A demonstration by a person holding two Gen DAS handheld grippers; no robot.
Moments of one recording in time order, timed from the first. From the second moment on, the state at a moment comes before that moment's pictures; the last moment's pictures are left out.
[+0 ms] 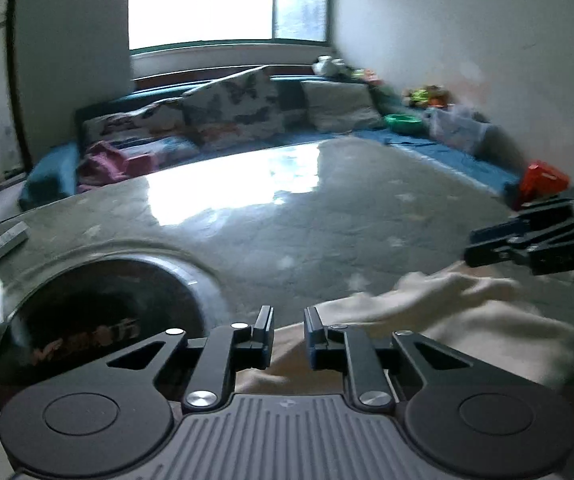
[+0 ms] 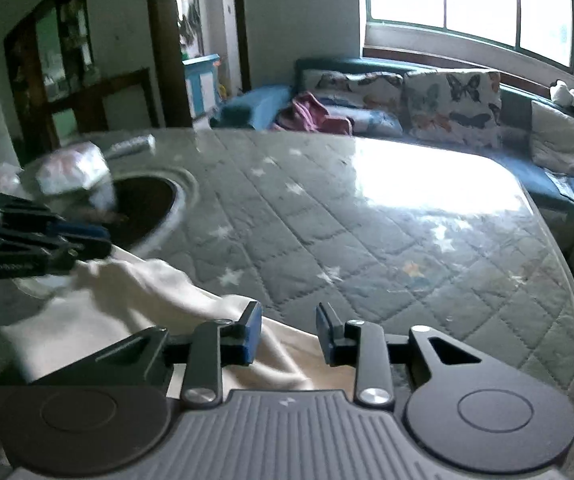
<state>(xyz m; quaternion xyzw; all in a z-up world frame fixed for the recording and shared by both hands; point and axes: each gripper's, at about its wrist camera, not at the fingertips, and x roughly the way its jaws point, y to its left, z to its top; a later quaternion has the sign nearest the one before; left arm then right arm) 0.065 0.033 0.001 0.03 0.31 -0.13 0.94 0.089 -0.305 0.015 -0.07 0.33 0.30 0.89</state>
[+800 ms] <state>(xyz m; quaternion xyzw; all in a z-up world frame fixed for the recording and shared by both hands) 0.093 -0.002 -0.025 0.04 0.36 -0.13 0.92 0.069 -0.271 -0.001 -0.11 0.33 0.33 0.88</state>
